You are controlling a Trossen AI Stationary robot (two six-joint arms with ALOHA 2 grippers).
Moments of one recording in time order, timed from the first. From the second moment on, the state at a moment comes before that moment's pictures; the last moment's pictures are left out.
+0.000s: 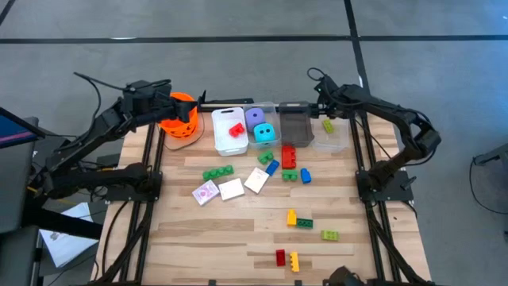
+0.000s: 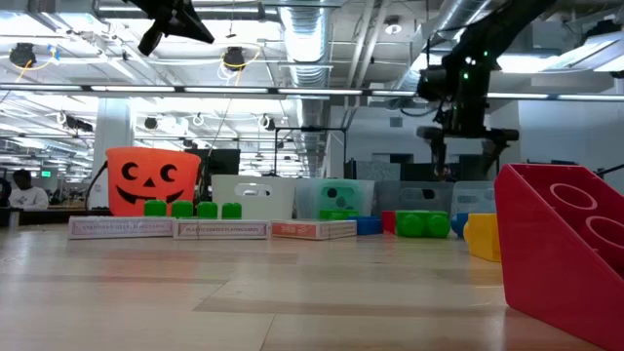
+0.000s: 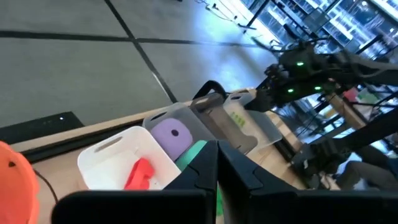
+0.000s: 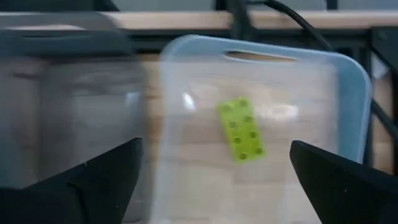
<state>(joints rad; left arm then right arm) 0.65 0.87 1.05 -0.54 0.01 -0.55 -0.87 1.52 1.11 -0.85 0.23 0.67</state>
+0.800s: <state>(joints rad) 0.65 0.89 1.05 -0.53 0.03 -0.57 -0.90 1.71 1.12 -0.70 0.15 0.65</state>
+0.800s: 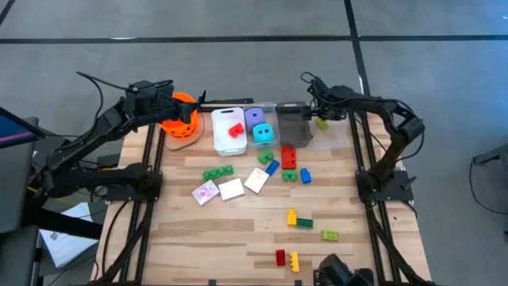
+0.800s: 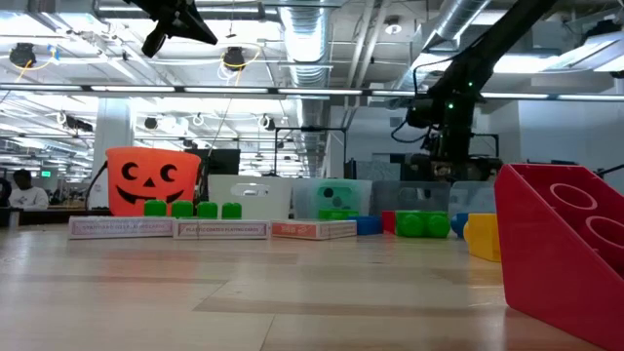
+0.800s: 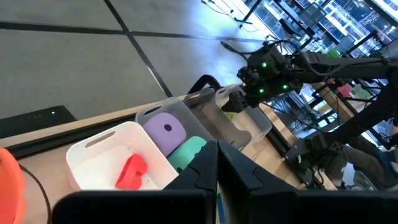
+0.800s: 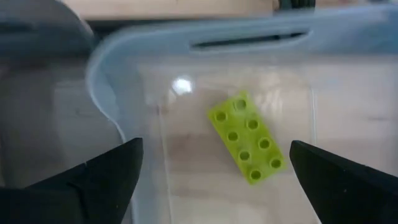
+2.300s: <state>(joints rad) 0.09 0.94 1.05 -1.09 0.29 -0.33 0.45 1.21 1.27 -0.42 0.86 0.82</state>
